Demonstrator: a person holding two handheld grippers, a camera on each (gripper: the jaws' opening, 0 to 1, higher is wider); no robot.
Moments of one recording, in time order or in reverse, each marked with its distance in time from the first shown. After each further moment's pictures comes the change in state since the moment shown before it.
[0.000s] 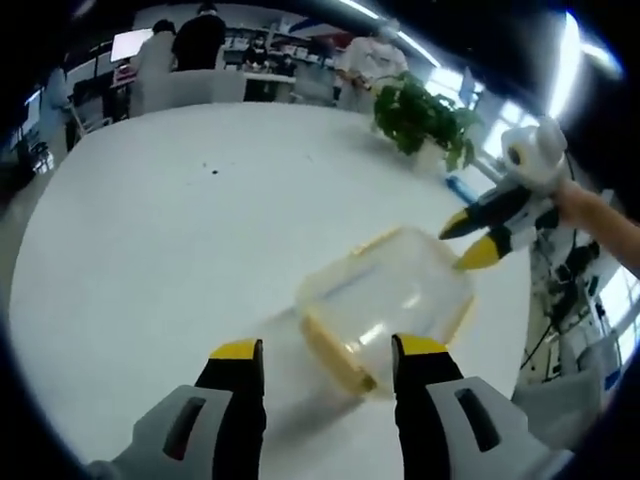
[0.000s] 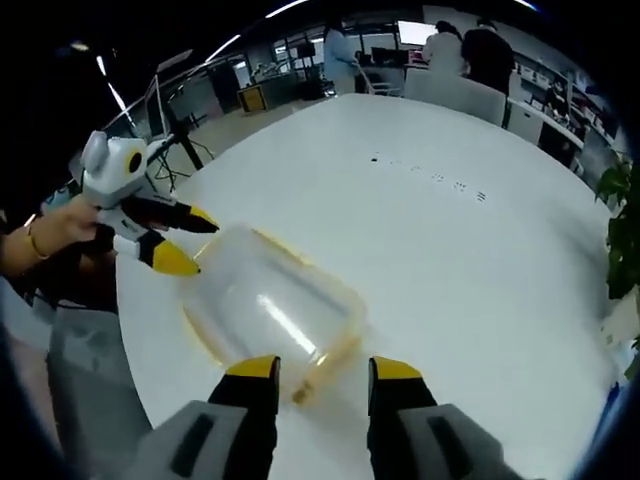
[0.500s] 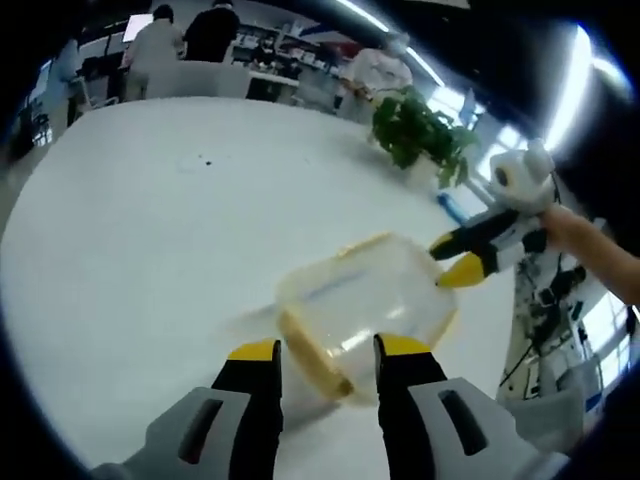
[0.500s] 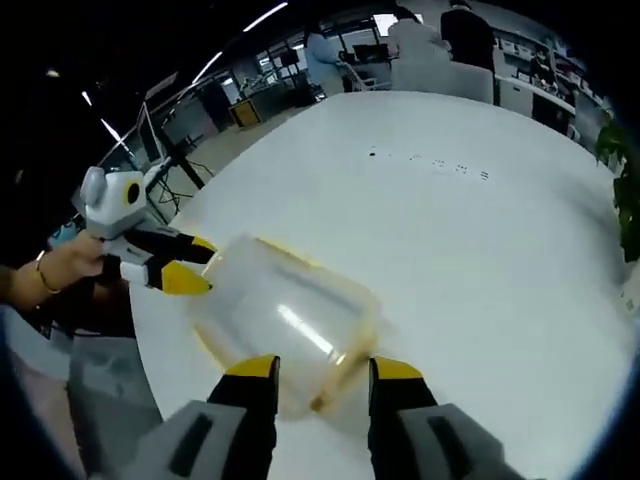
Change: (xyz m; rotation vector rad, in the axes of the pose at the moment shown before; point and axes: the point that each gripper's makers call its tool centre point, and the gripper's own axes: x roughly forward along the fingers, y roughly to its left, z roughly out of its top) left arm 0.006 -0.012 -0.001 -0.099 -0.026 -0.062; right arm 0.007 0.009 -0.001 0.114 -0.029 0.080
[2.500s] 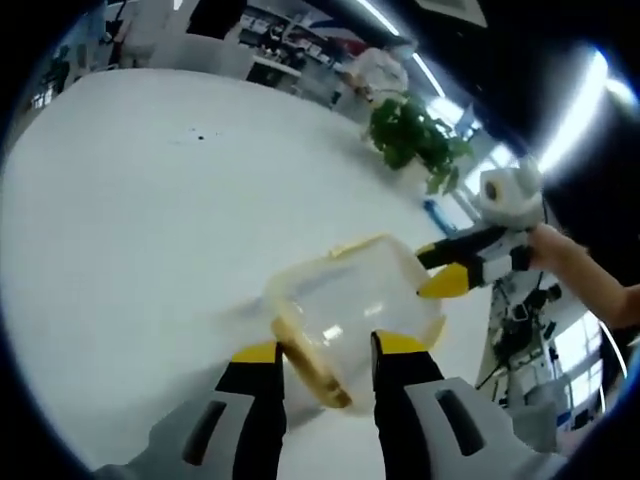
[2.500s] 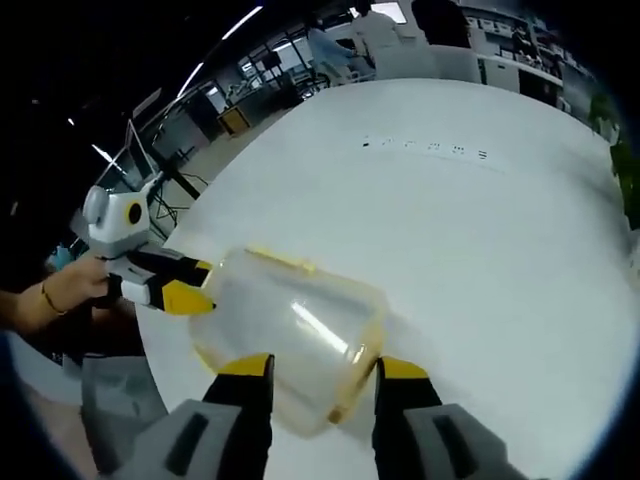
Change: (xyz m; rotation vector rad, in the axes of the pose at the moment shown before) left arm 0.004 -0.007 -0.009 -0.094 0.037 -0.093; right arm 0.006 0.010 -0.002 0.091 0.001 0.020
